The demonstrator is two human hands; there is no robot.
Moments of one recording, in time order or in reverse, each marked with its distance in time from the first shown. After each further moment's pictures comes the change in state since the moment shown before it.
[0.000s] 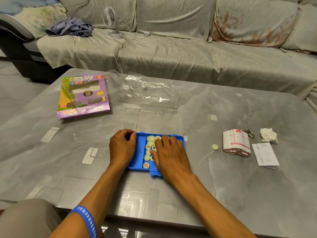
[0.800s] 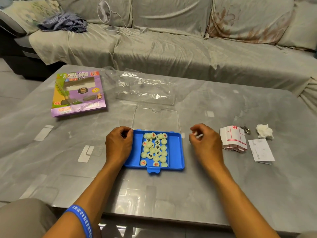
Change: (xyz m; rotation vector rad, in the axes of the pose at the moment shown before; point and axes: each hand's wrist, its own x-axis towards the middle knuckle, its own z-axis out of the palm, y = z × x) left_hand 0.003 -0.004 0.000 -0.015 0.003 0.008; right_hand -0.004 0.083 -0.030 0.567 0.201 0.529
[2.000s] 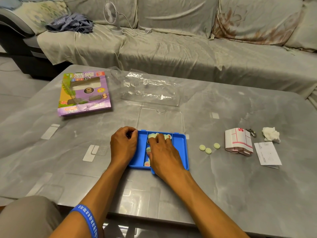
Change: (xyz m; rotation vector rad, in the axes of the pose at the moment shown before) left_hand -0.002 0.000 0.001 -0.003 0.011 -0.003; right_hand -0.043 -0.065 0.077 -0.515 -0.494 -0.370
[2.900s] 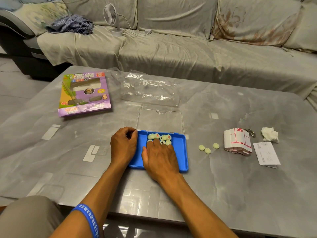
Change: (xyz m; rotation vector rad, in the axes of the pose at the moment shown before) left_hand 0.002 -0.003 0.001 0.001 0.008 0.020; right_hand 0.000 -0.010 0.025 -0.074 0.323 0.041
